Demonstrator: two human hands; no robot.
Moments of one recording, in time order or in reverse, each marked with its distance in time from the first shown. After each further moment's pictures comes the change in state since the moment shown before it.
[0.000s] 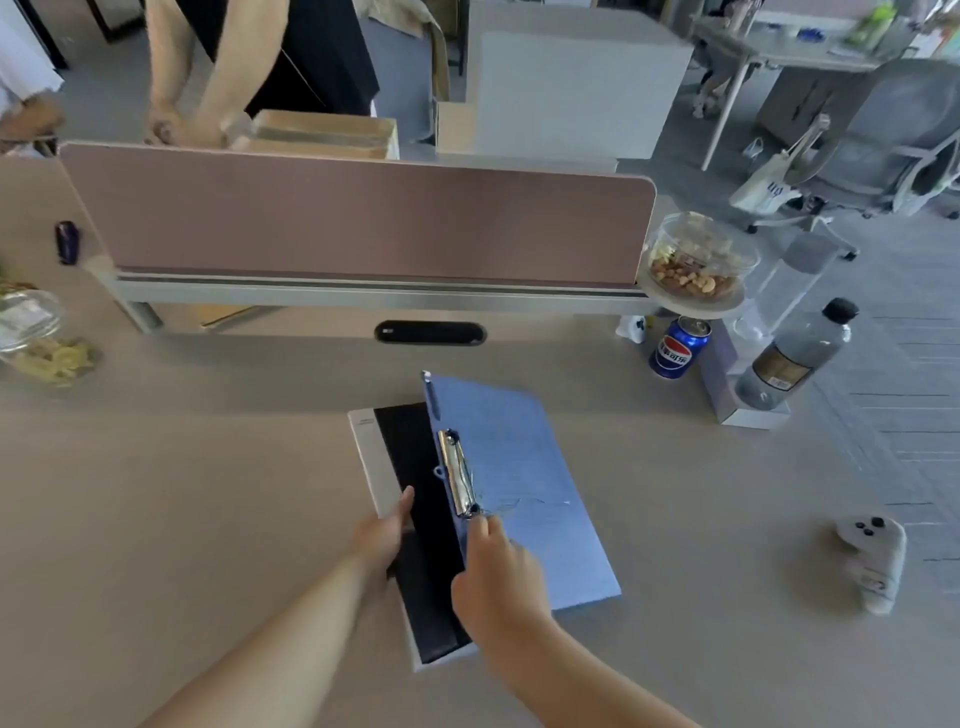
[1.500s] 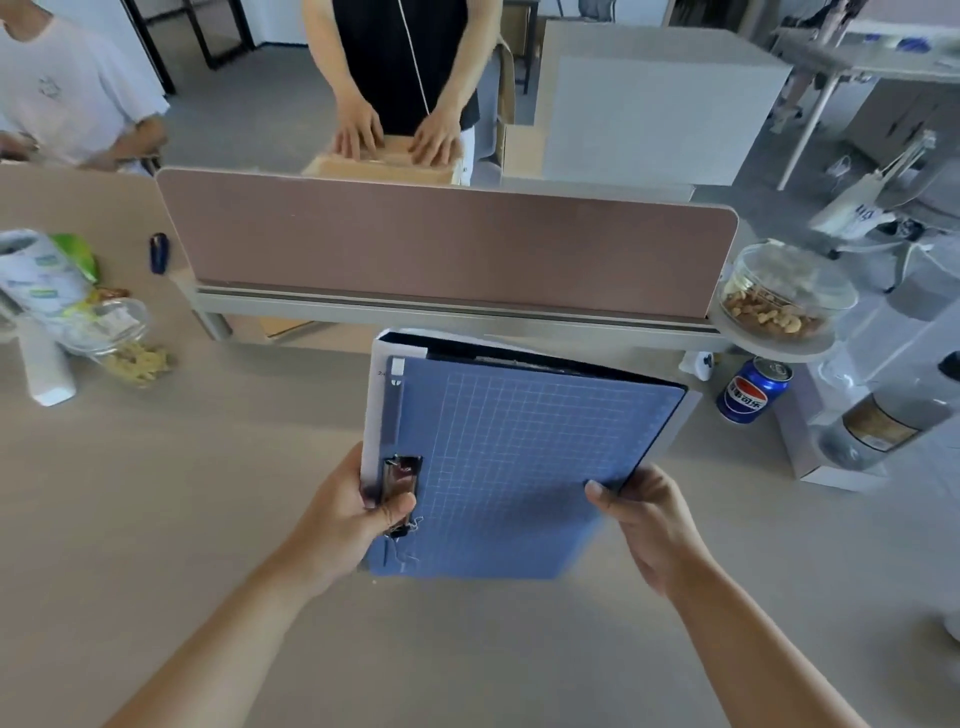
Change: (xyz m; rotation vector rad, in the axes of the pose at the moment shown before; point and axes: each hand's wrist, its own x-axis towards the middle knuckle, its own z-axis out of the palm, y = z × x) left_hand -0.063 0.085 -0.067 0.176 -0.173 0.695; right_hand 0.094 0.078 -0.071 1.344 0.000 -0.114
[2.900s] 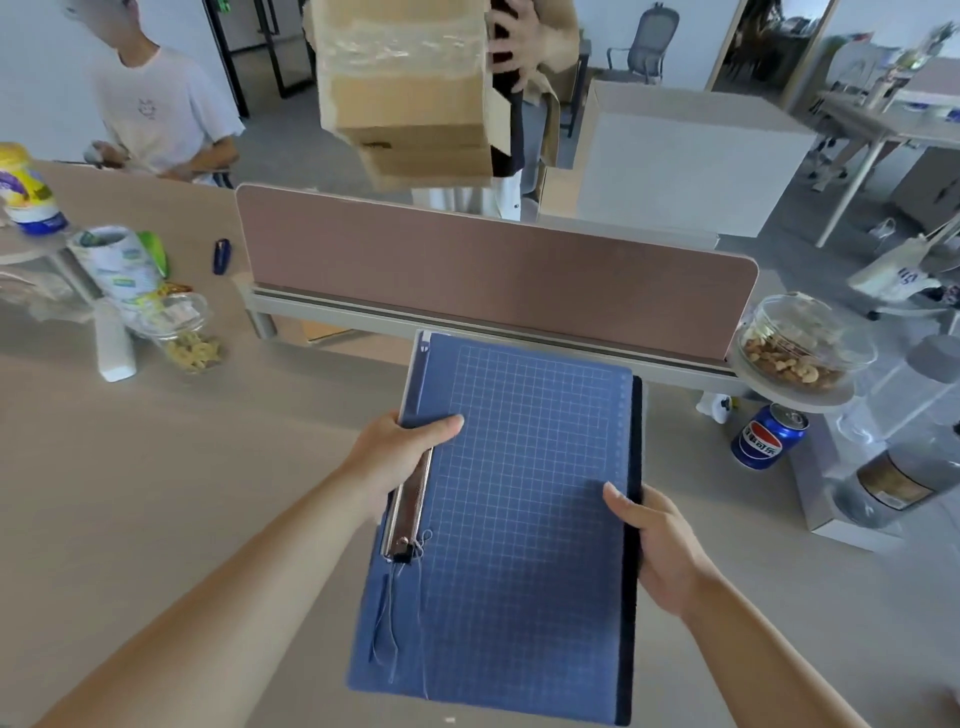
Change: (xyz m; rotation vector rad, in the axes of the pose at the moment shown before) left_hand 0.023 0.060 0.019 -0.098 0.210 -0.256; right_hand -0.010 -0.026 -0.001 0.004 -0.079 0.217
